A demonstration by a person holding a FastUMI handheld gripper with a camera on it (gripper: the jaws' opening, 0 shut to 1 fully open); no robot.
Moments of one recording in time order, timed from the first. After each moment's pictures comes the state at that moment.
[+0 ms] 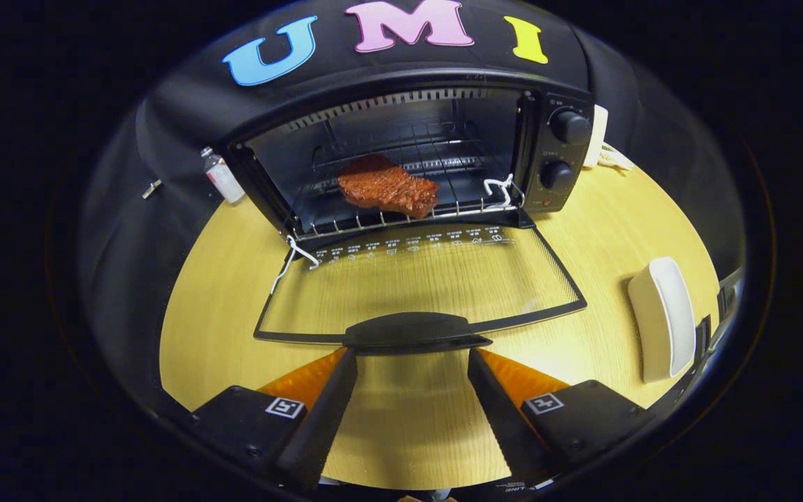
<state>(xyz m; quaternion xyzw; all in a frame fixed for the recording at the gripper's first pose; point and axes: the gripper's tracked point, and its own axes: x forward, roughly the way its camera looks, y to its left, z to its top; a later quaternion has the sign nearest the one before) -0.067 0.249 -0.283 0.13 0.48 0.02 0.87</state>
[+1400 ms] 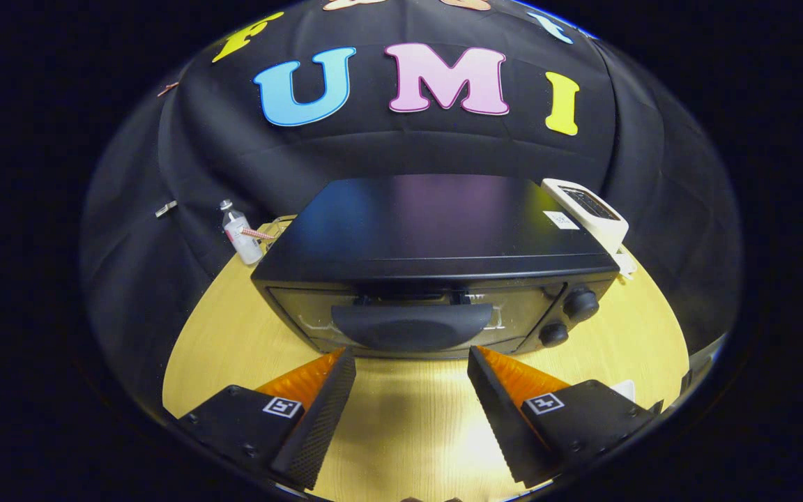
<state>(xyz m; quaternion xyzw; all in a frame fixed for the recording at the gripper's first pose) 0.038 0.236 -0.180 0.07 0.37 0.04 0.93</state>
